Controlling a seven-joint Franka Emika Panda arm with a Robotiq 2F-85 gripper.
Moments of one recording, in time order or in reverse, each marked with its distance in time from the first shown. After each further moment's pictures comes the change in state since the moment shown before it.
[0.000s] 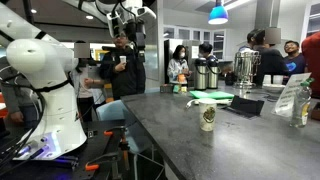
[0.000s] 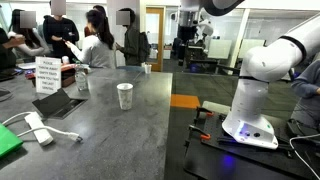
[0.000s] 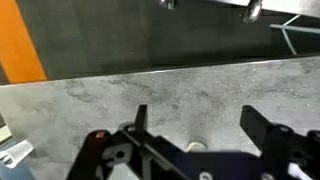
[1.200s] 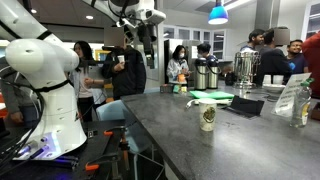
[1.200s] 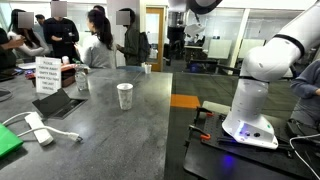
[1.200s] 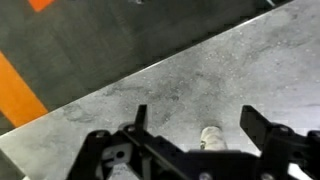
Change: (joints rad) arm -0.035 0.192 -0.002 0.106 0.062 0.072 0.281
